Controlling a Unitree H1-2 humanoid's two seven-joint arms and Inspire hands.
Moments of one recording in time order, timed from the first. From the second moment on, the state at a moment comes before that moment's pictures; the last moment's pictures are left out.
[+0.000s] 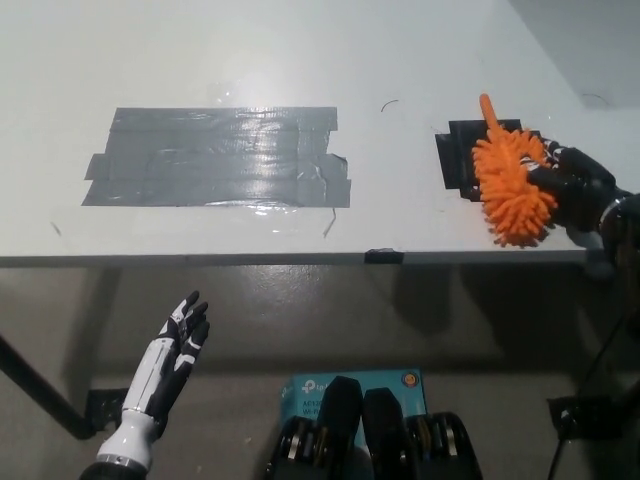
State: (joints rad) left_arm -0.12 0.16 -0.03 0.27 0.06 -0.22 -0.07; right_arm -0.86 -0.22 -0.33 0.81 -0.06 0.42 0.35
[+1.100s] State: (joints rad) left_arm -0.15 0.16 -0.03 0.27 0.06 -0.22 -0.07; right_arm -0.87 -0.11 -0.39 0.75 0.53 0.46 0.41
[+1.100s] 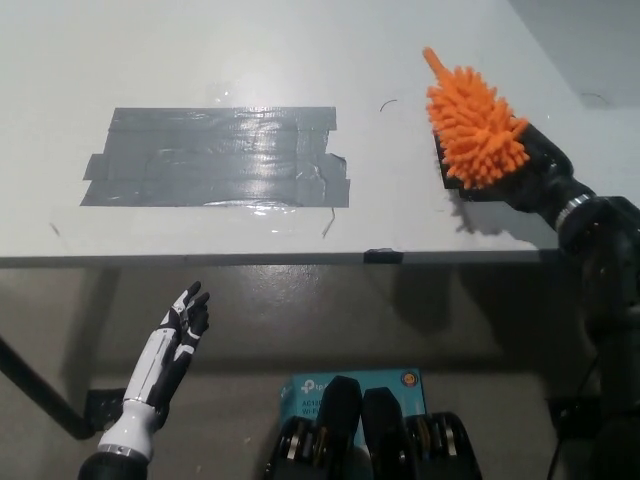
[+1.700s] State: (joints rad) left_arm -0.16 0.16 -0.03 0.26 0.06 -0.22 -0.07; right_arm -0.87 -0.08 -0.30 0.76 0.74 0.46 0.38
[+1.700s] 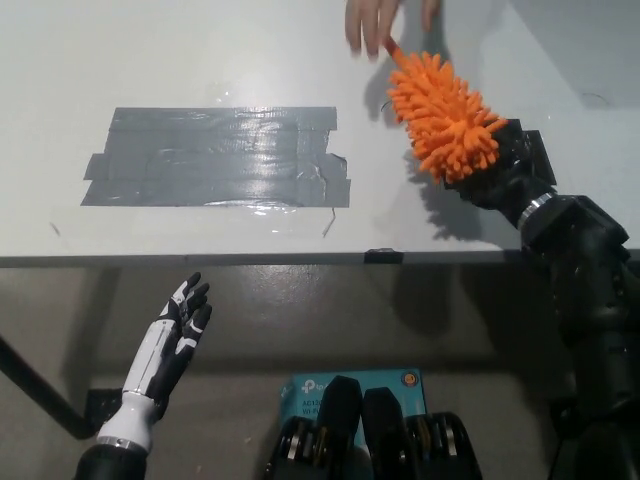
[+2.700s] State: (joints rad) left_arm -0.17 0.17 -0.03 0.25 0.08 -0.22 -0.07; right_arm -0.86 -0.08 -0.23 0.79 0.74 0.46 0.48
